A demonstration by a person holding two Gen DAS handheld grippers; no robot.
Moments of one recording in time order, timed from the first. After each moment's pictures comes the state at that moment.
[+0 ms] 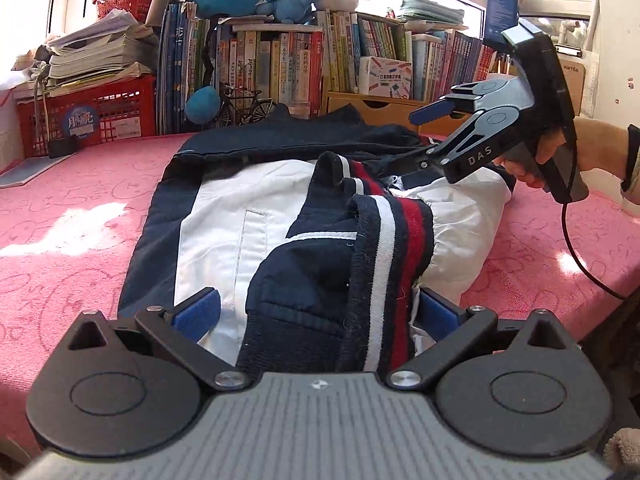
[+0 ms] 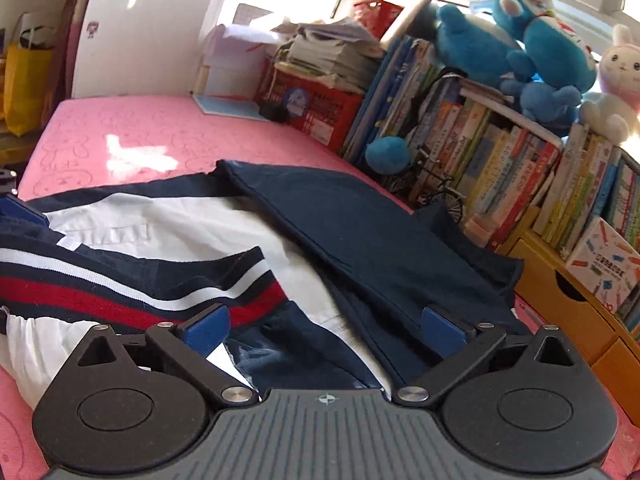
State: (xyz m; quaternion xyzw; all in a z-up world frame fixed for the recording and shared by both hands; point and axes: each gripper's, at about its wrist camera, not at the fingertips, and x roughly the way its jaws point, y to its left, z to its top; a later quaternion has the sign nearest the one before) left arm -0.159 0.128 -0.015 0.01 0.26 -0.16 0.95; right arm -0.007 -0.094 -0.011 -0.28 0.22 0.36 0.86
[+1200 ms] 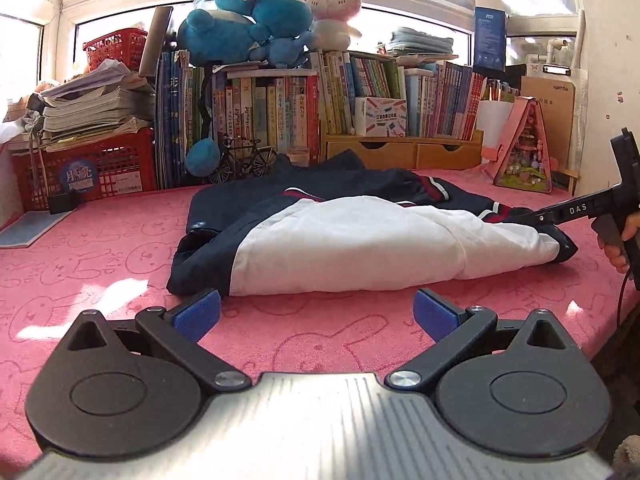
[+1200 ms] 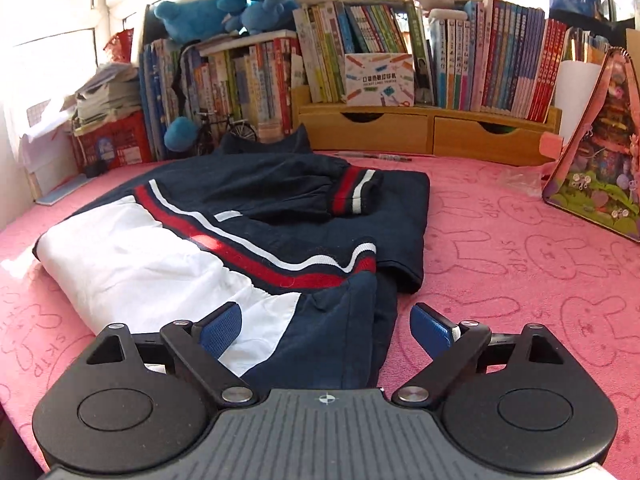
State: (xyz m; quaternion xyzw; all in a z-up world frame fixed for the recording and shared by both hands) left arm -0.132 0.134 0.022 0.04 0.19 -0.18 0.96; right arm -0.073 -0.274 -0.028 0.02 0.30 0.12 0.95
